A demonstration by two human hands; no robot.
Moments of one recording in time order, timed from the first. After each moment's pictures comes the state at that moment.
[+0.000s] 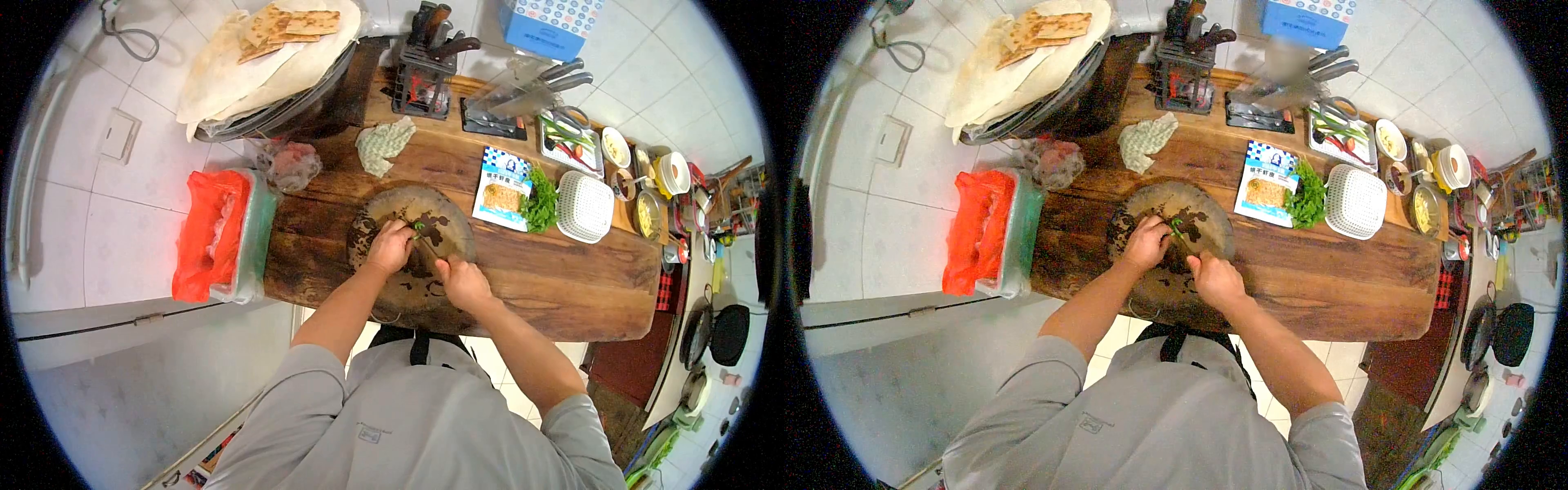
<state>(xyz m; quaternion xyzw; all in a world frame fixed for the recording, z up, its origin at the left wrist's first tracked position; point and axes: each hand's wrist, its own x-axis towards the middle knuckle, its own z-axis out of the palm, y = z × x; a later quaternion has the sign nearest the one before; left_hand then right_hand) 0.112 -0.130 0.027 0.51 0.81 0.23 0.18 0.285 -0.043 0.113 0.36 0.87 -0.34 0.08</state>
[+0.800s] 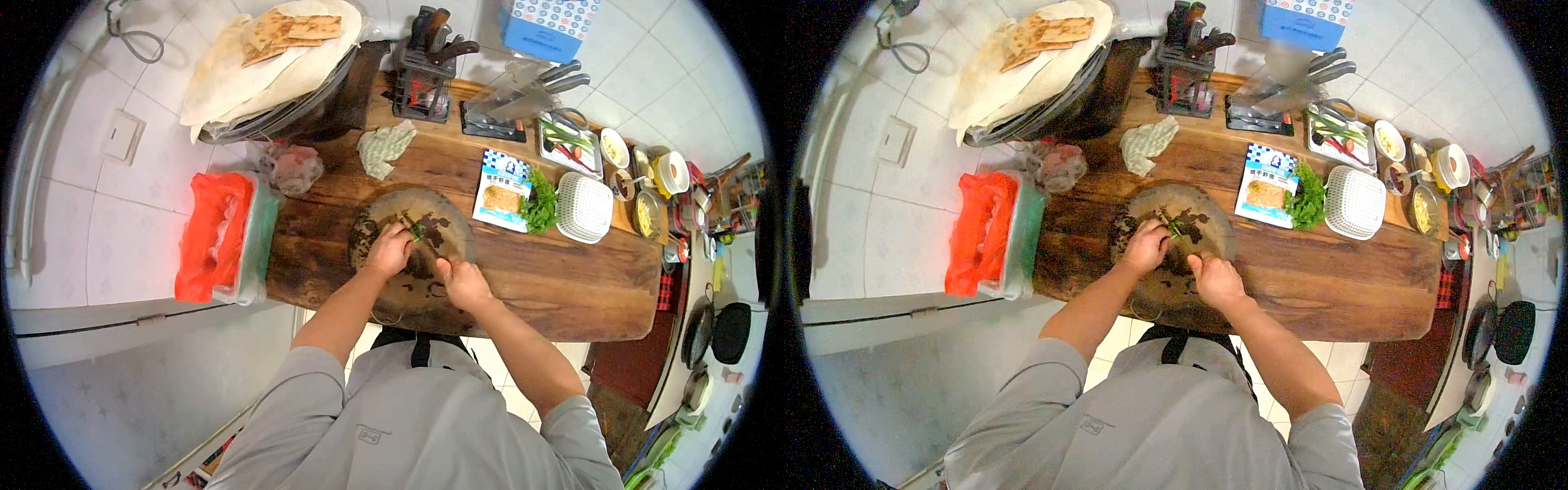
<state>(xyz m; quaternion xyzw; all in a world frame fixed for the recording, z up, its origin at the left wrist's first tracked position) 0.112 -0.138 0.019 0.52 0.79 0.30 0.12 0.284 -0.045 0.107 0.35 0.87 -0.35 0.04</state>
